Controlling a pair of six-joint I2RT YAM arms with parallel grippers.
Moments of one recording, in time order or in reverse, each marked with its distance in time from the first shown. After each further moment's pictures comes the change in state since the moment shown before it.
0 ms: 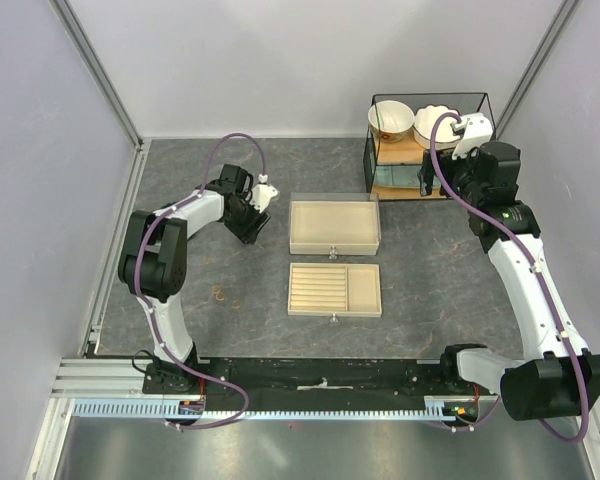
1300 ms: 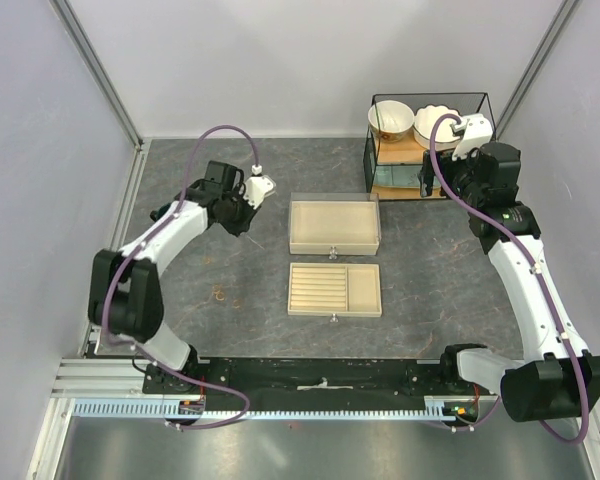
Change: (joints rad) left arm -0.026 -0.264 -0.094 -0.027 0.011 -0.006; right arm 0.000 -0.006 -0.006 0.000 0.000 -0.007
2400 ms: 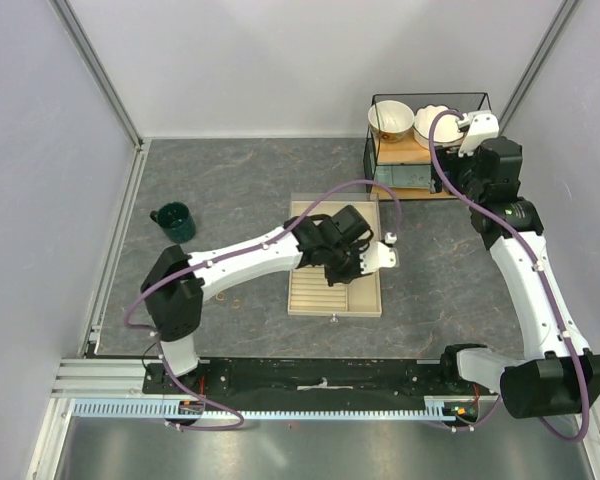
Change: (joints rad) left arm -0.726 0.121 0.296 -0.168 0.026 -0.036; right arm 0.000 0.019 0.052 -0.056 0.169 -0.042
